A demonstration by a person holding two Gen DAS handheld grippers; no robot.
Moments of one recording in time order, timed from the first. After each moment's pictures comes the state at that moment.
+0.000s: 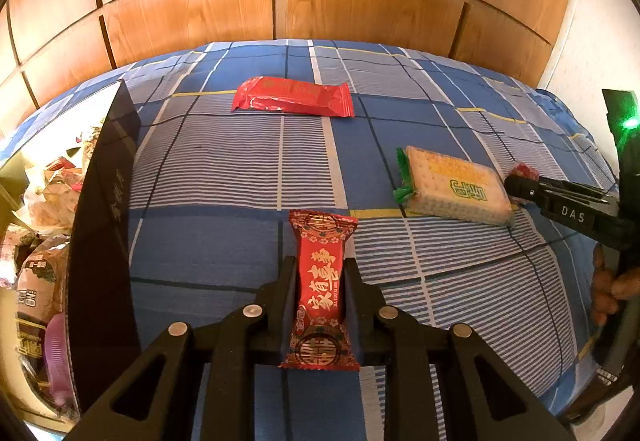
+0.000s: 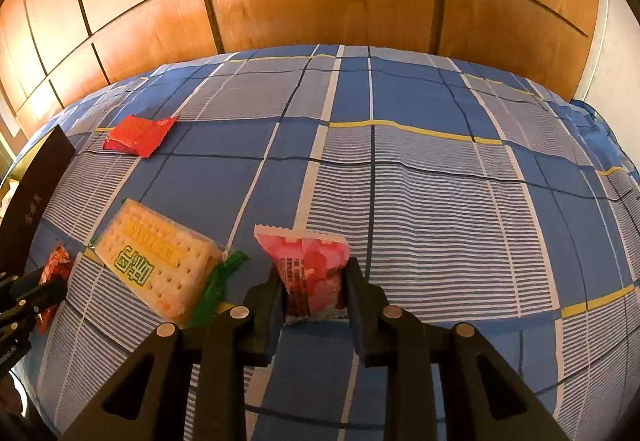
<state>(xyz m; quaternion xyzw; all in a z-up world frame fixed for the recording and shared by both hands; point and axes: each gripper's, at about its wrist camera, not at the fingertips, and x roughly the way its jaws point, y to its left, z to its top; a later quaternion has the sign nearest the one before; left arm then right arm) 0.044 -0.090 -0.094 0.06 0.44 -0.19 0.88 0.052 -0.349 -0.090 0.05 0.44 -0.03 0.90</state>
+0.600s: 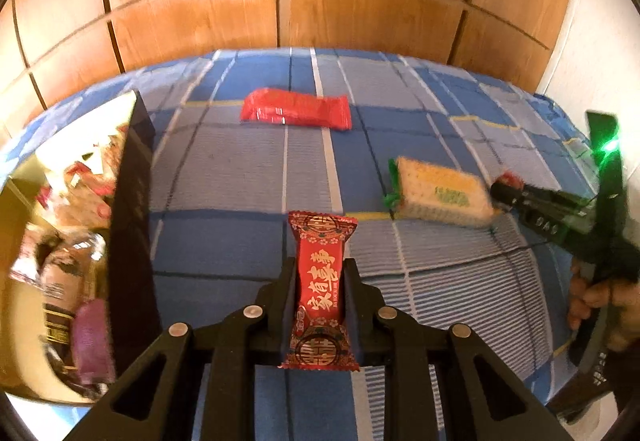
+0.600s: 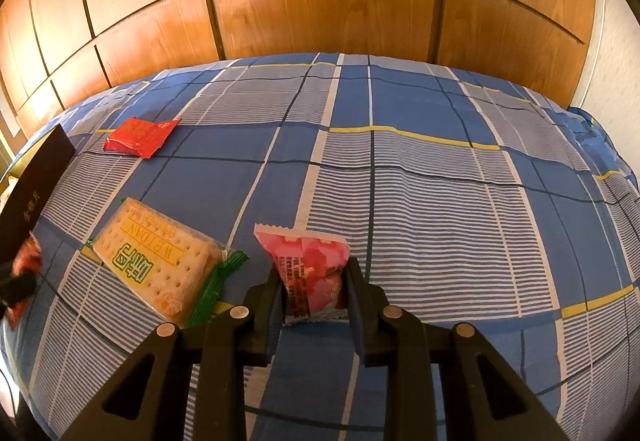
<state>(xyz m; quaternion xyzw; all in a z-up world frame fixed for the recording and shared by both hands) 0.029 -0.086 -0.067 0.06 0.44 -0.18 0.88 0.049 -0.349 -0.091 0.04 0.43 -0.03 0.90</state>
